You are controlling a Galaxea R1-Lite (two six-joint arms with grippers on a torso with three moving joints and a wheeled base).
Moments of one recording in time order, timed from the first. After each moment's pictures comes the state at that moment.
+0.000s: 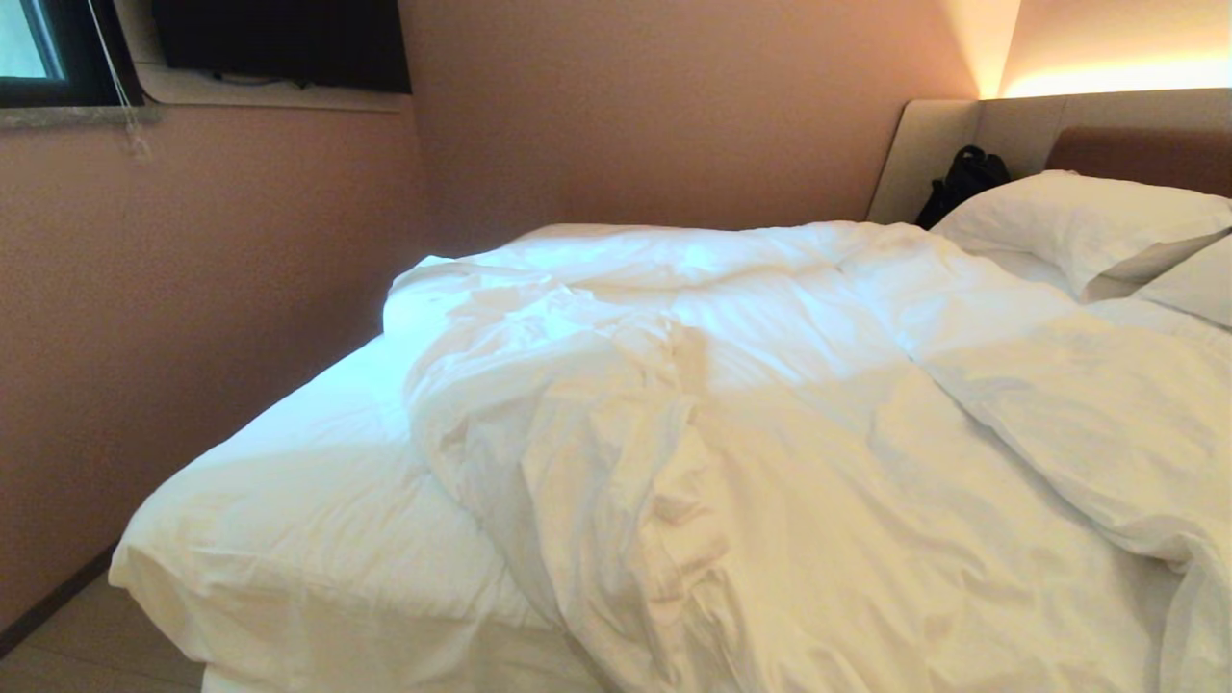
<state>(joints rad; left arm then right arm) 0.01 0.00 0.00 0.02 -0.01 0.00 0.01 0.00 -0.01 -0.06 -0.02 -0.09</state>
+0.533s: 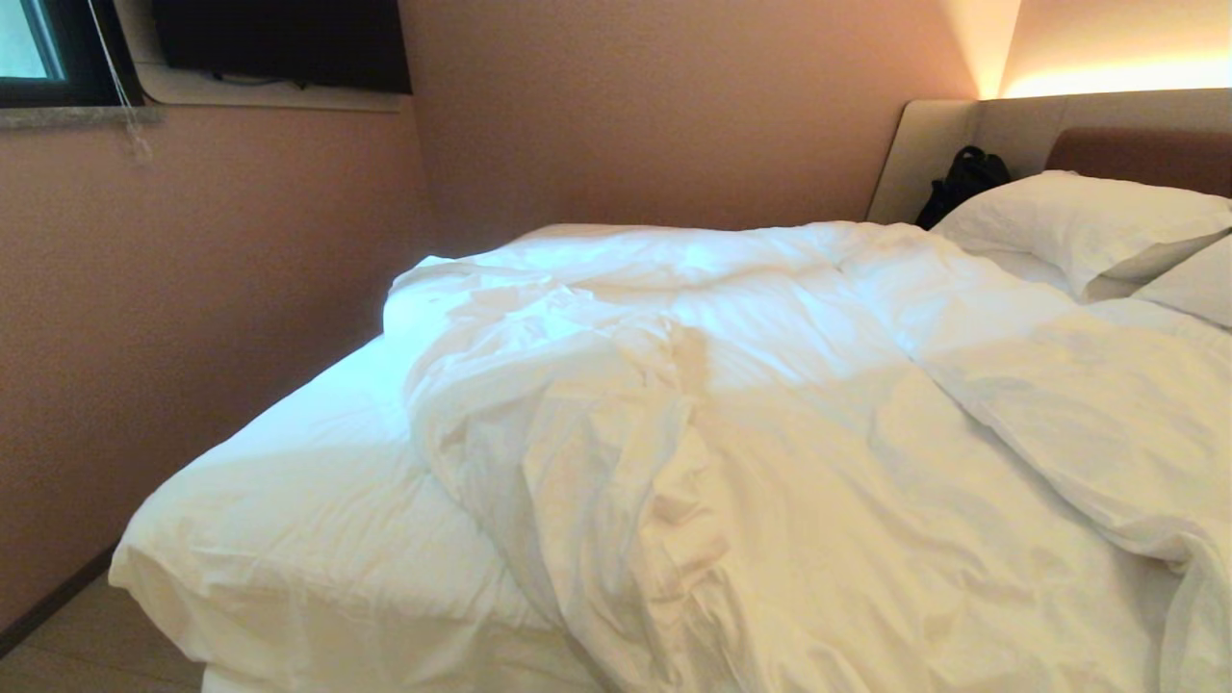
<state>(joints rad) 0.01 0.00 0.00 0.02 -0.01 0.00 0.01 0.00 0.00 0.00 0.01 -0.01</state>
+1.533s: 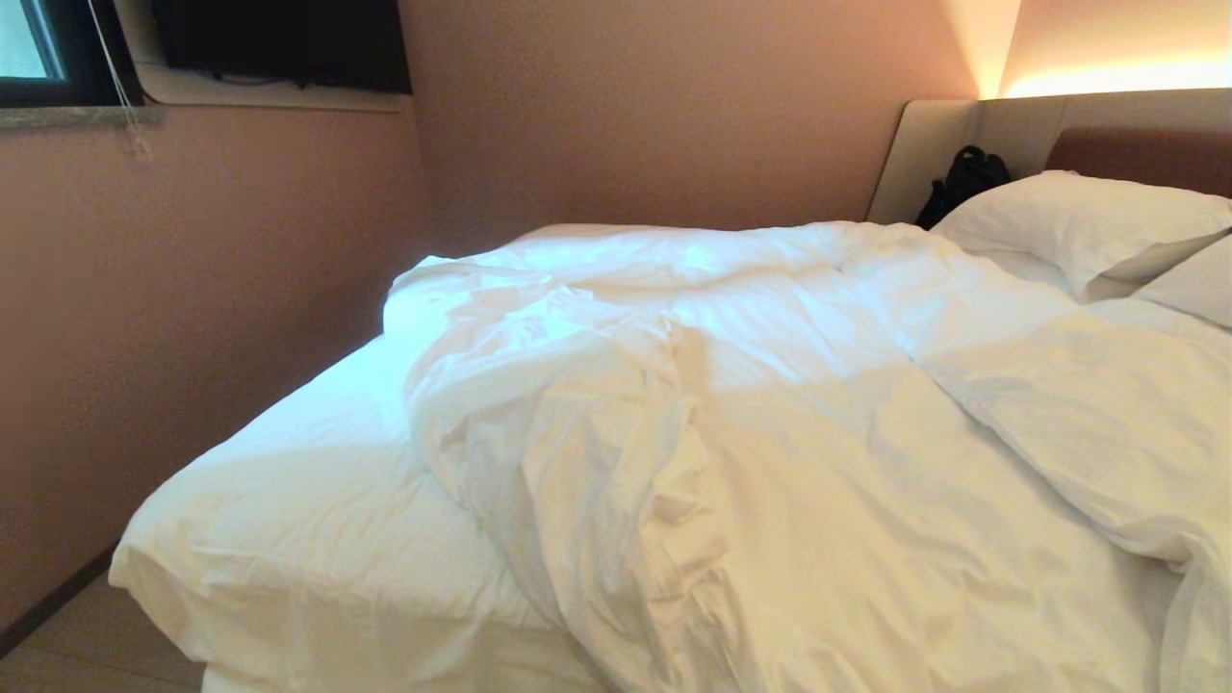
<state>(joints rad) 0.01 0.00 0.00 0.02 -0.01 0.00 0.01 0.00 0.00 0.00 0.01 -0.01</state>
